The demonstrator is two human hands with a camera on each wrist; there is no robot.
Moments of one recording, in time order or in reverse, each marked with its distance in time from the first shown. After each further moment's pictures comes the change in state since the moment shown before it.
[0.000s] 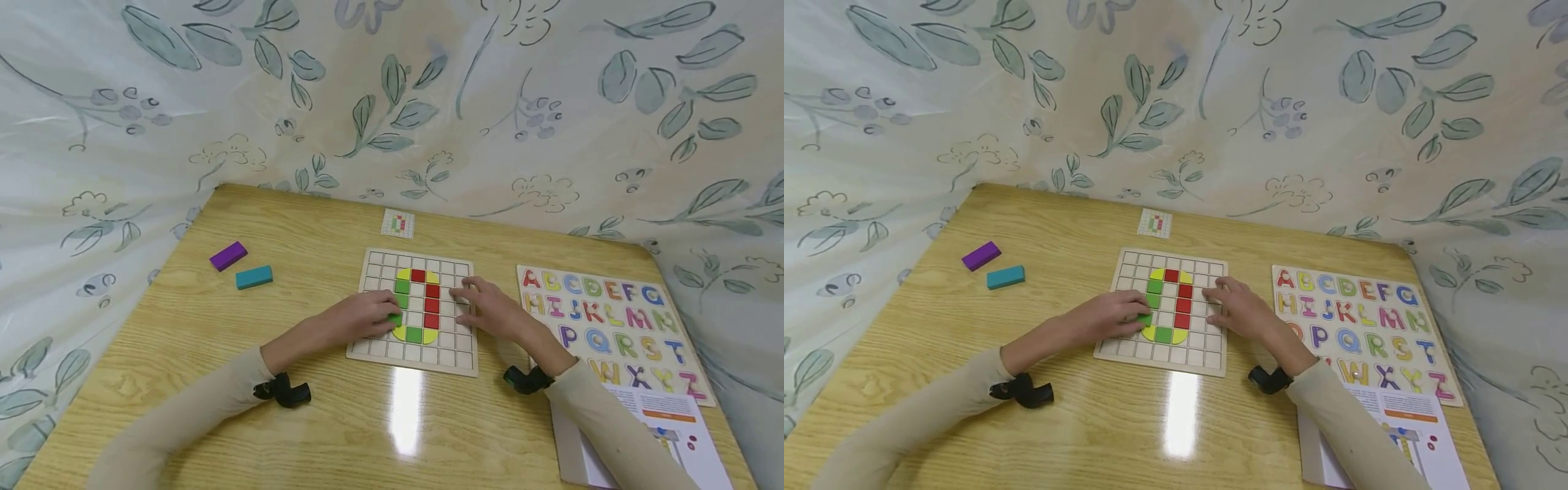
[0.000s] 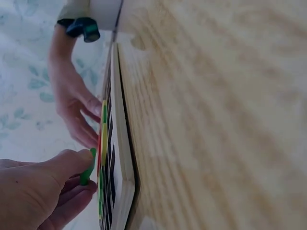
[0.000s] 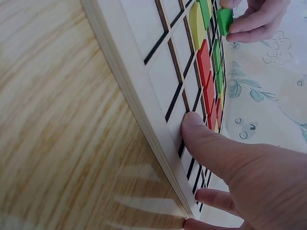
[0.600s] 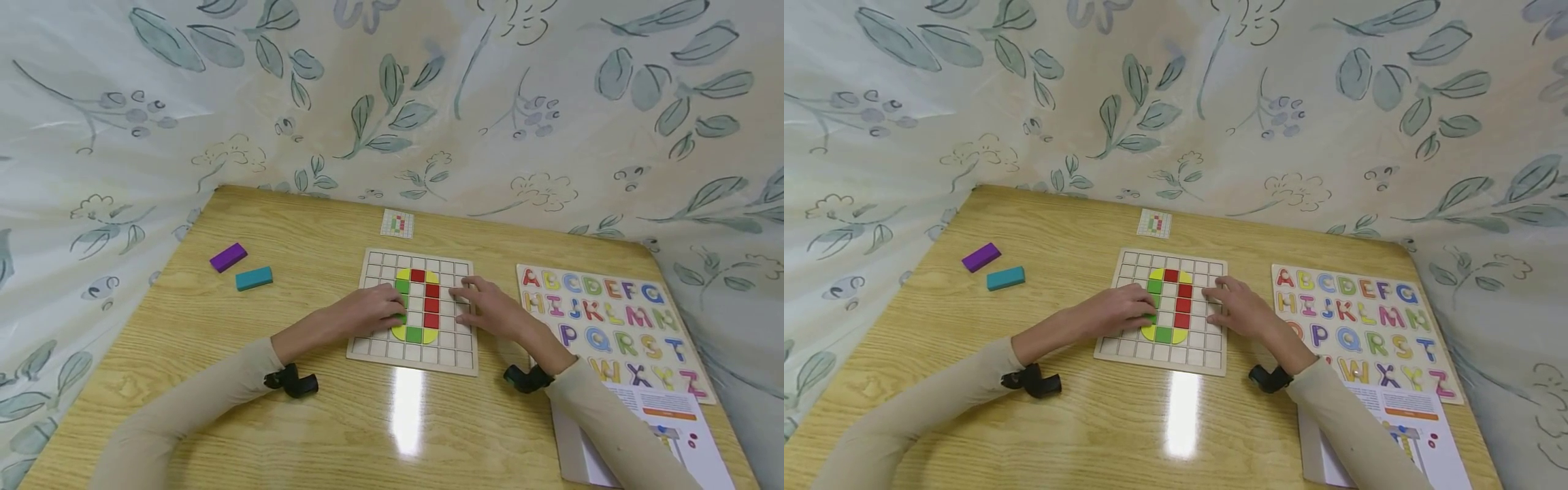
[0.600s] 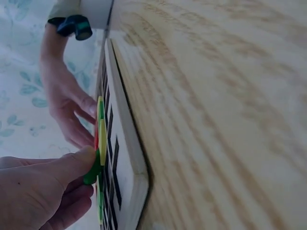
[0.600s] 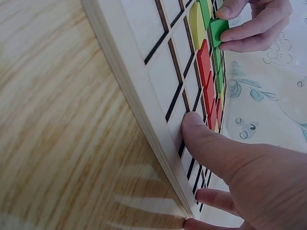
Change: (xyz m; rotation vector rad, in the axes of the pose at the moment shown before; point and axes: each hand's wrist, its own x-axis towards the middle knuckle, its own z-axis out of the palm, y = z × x) left_hand 0.017 -0.001 0.000 0.089 -0.120 0.023; right_hand -0.001 -0.001 0.000 -0.005 0.010 -0.014
